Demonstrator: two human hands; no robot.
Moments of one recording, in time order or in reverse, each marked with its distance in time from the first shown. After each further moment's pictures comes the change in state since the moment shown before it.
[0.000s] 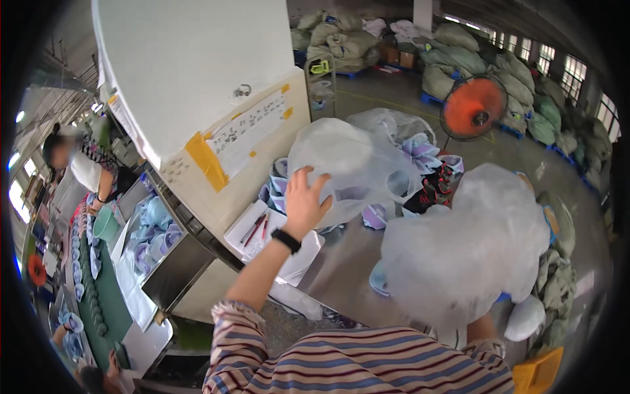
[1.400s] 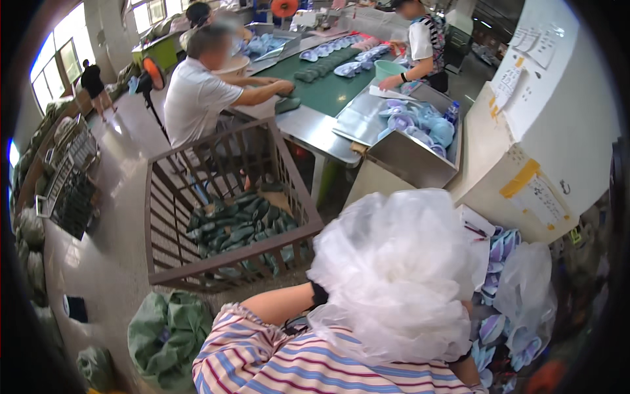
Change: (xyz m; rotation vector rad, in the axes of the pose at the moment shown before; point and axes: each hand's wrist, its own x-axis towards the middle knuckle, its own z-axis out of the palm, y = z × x) left_hand -0.474 0.153 -0.084 -1.305 0.911 -1.349; right_hand -0.084 -0.168 0.207 -0.586 -0.953 -0.926
